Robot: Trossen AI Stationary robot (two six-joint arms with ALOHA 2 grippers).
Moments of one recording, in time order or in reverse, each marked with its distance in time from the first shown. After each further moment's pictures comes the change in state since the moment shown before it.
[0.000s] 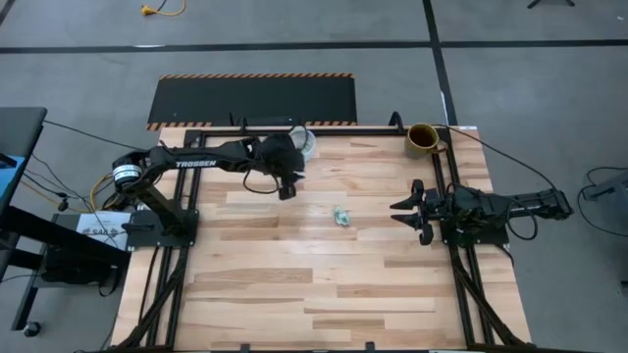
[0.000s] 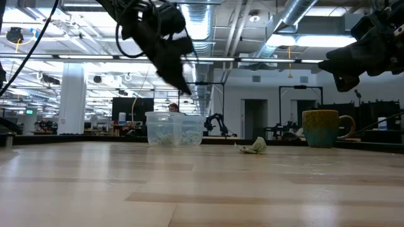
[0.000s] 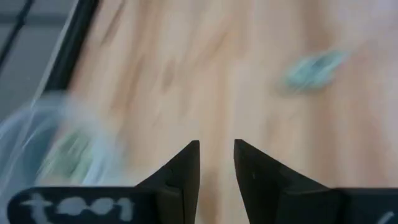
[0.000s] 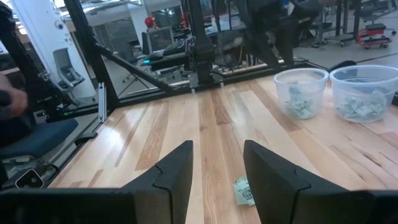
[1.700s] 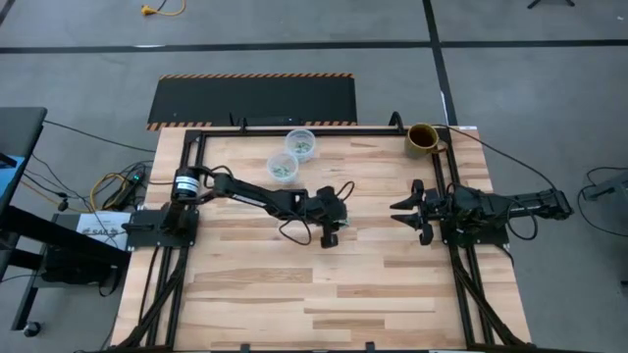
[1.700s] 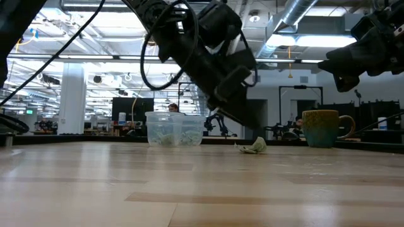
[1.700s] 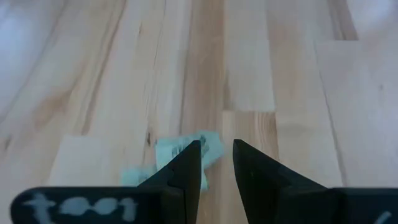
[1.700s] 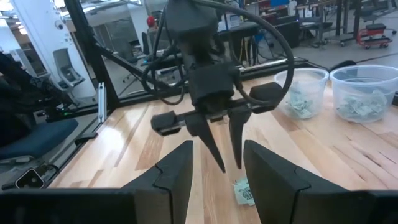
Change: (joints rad) left arm -0.363 0.472 0.222 0.315 -0.148 -0.280; right arm 0.000 0.000 0.000 -0.001 0.000 0.000
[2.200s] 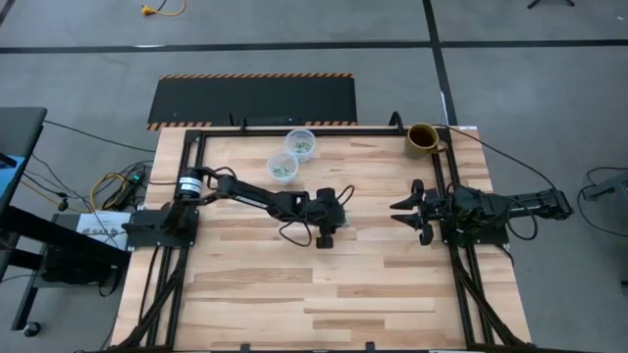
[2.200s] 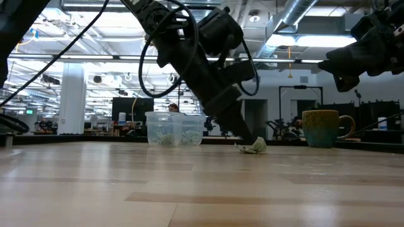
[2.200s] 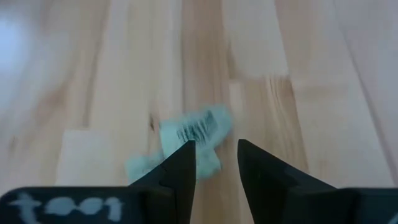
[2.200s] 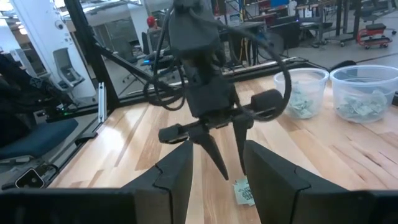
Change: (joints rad) left arm -0.007 0.024 -0.001 -0.021 -0.033 0.147; right arm 0.000 0.000 0.000 0.000 0.000 0.000
